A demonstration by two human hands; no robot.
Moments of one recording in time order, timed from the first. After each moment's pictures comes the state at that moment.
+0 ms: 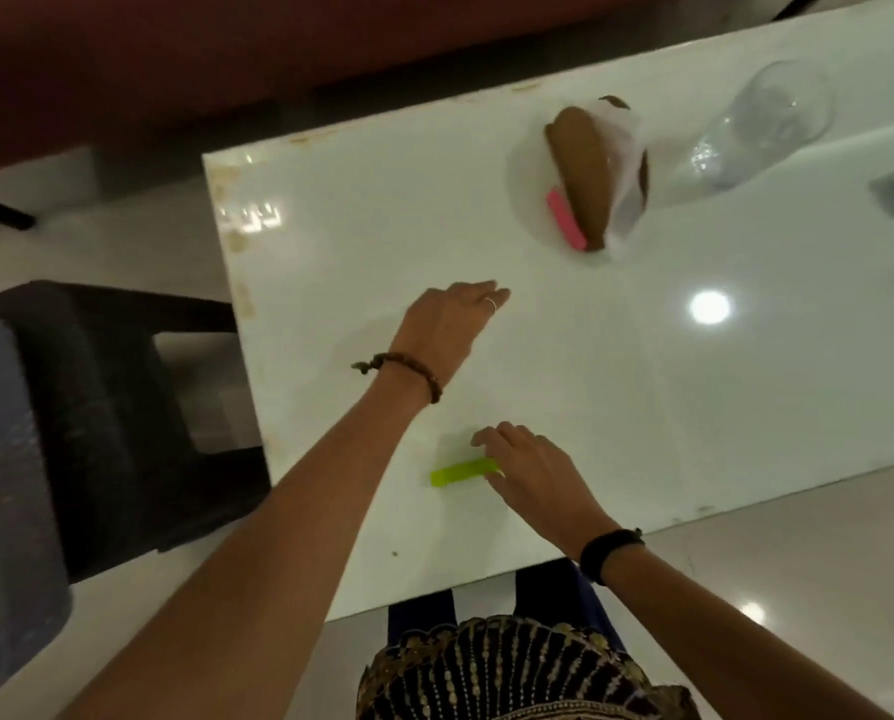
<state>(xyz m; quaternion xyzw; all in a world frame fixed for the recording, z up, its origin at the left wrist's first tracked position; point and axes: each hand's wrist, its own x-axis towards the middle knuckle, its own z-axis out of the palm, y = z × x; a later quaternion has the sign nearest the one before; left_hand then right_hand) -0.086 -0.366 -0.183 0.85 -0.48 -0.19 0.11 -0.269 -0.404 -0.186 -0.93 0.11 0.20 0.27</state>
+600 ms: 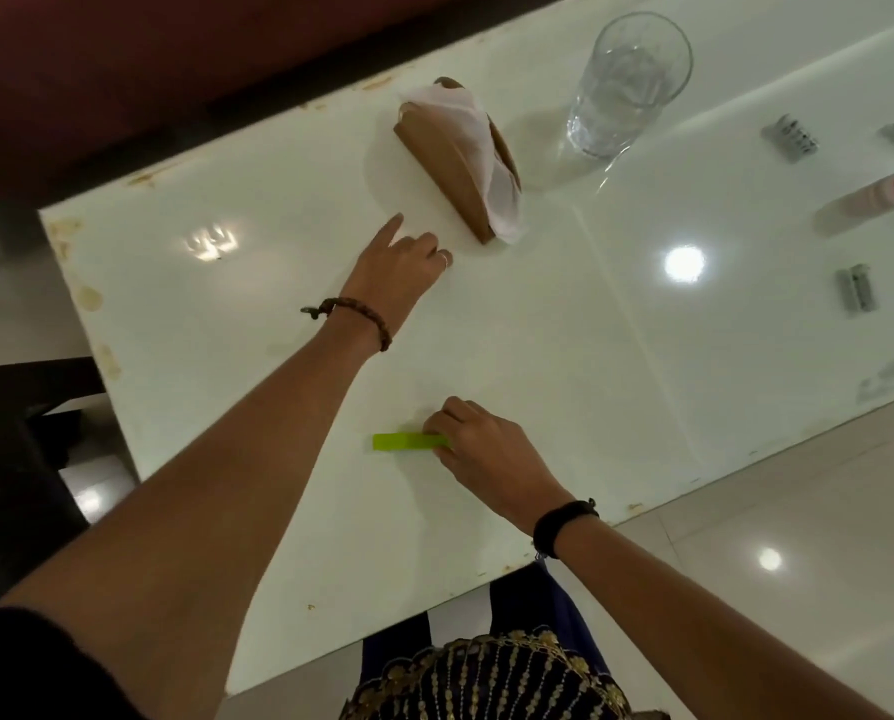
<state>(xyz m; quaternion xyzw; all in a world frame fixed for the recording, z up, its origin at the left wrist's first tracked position) -0.072 -0.472 -0.211 0.80 -0.58 -0.10 -0.06 -0.272 -0.471 -0.205 -0.93 0.14 0.12 0.33</state>
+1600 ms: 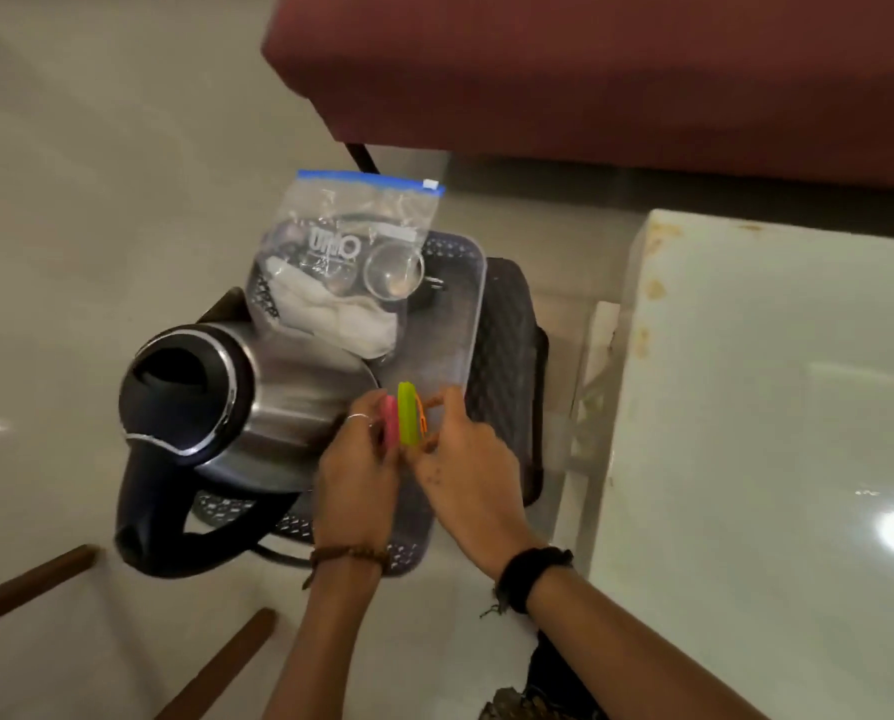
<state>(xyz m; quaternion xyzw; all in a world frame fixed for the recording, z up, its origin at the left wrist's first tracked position) -0.069 0.039 -0.085 0.90 0.19 -0.10 0.37 -0.066 -0.064 -0.088 -0.85 0.06 0.16 0.50</state>
